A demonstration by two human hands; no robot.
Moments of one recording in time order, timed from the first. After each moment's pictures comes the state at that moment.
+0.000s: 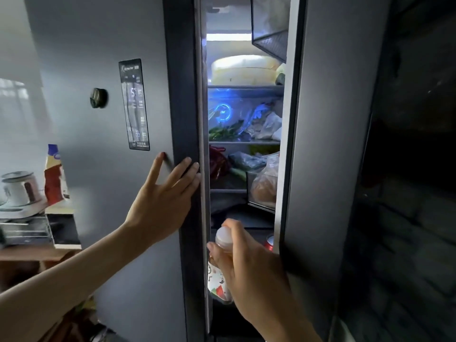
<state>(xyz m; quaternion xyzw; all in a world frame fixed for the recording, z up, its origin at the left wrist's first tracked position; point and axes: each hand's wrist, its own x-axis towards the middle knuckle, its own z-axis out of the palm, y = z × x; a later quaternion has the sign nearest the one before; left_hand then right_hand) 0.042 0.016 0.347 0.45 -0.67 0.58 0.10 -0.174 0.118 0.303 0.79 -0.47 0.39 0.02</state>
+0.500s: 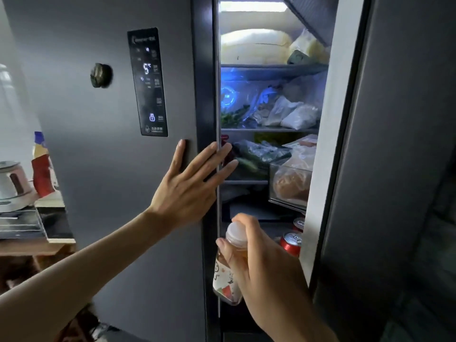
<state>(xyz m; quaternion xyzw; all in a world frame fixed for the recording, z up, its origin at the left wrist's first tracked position) 0.037 -0.040 0.338 0.36 -0.72 0.54 0.25 -0.149 0.103 0.298 0.77 -0.50 0.40 0.04</state>
